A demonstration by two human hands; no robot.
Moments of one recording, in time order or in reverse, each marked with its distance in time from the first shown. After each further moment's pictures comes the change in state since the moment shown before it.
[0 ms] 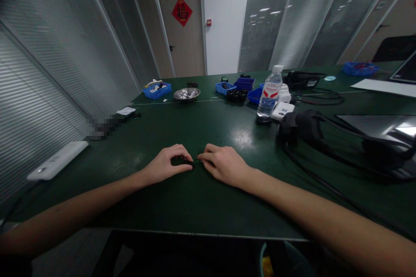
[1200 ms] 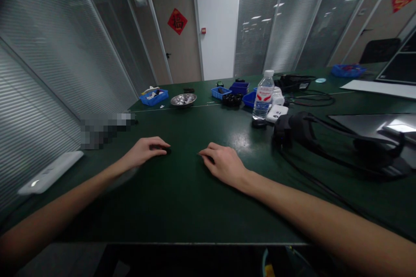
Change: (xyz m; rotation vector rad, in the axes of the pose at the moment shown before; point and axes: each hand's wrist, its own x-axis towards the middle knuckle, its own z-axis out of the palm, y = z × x) left_hand -0.001 -0.068 -0.075 0.107 -0.010 -0.178; right_hand 0.001 0.010 0.001 0.076 0.110 0.199
